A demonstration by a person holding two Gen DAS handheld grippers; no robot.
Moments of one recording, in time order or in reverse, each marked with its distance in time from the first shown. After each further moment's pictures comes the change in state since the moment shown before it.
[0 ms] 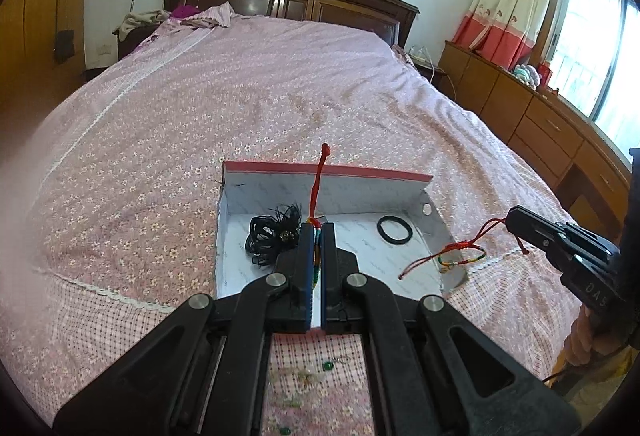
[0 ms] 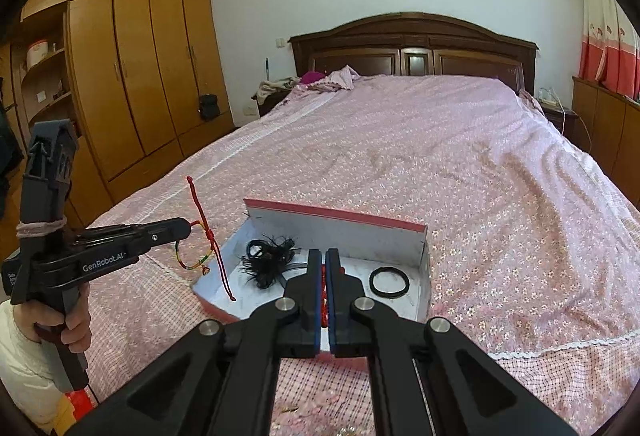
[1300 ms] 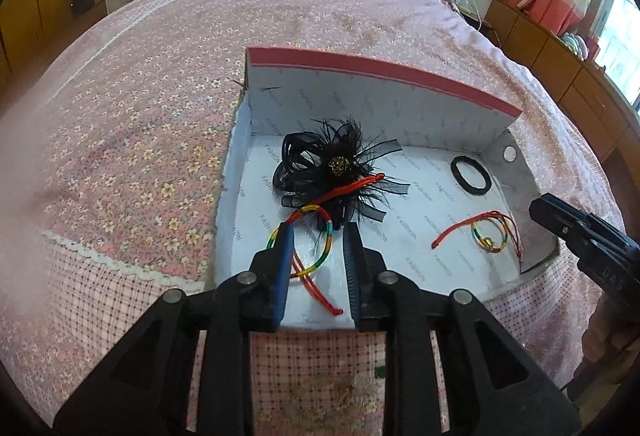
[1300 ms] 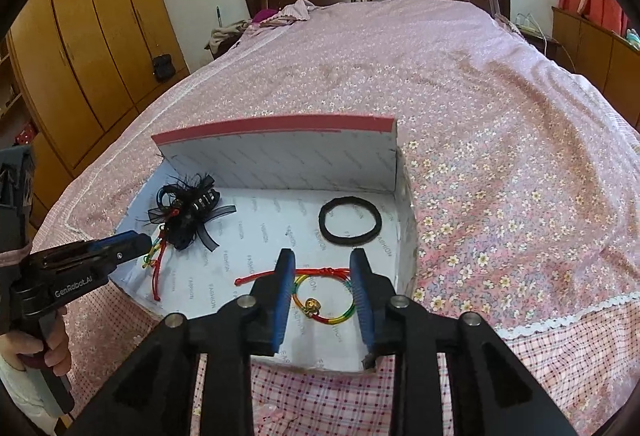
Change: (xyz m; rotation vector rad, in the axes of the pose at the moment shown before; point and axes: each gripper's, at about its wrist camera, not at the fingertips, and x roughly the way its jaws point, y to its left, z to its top) left arm 0.074 0.025 -0.036 -0.061 0.198 0.118; right arm 0.092 -0.050 -0.041 0.131 0.212 -0.077
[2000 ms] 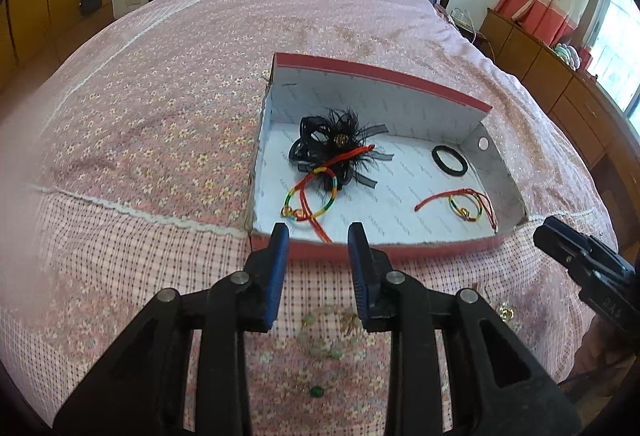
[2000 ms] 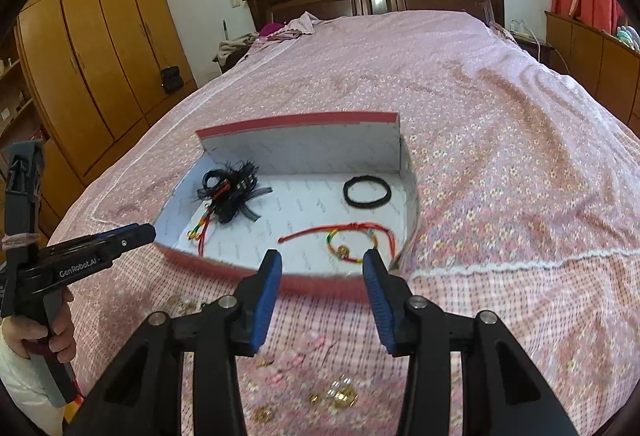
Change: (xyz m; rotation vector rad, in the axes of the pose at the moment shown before) left arm -0.046 0.010 -0.030 -0.020 -0.032 -0.018; right arm -0.059 0.025 -0.042 0.005 -0.037 0.020
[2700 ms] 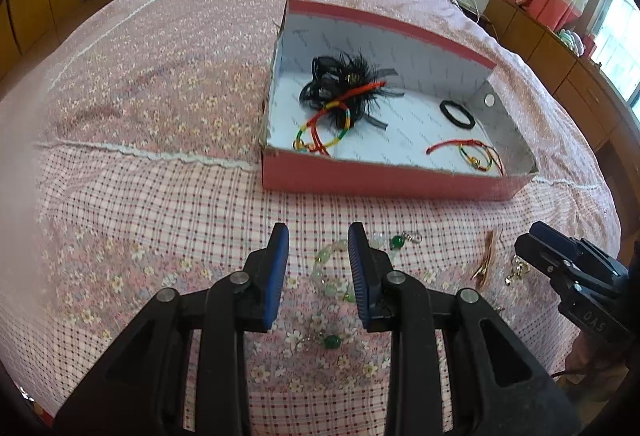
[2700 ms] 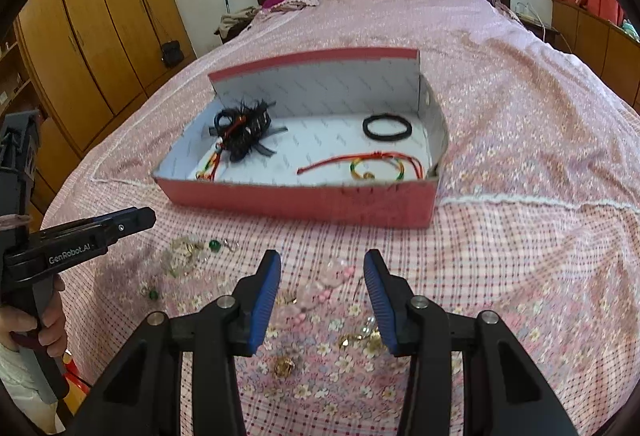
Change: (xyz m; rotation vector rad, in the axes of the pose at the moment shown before) left arm 0.006 0.009 -0.039 -0.003 0.074 0.005; right arm 0.014 0.019 -0.048 -0.004 0.096 -0.016
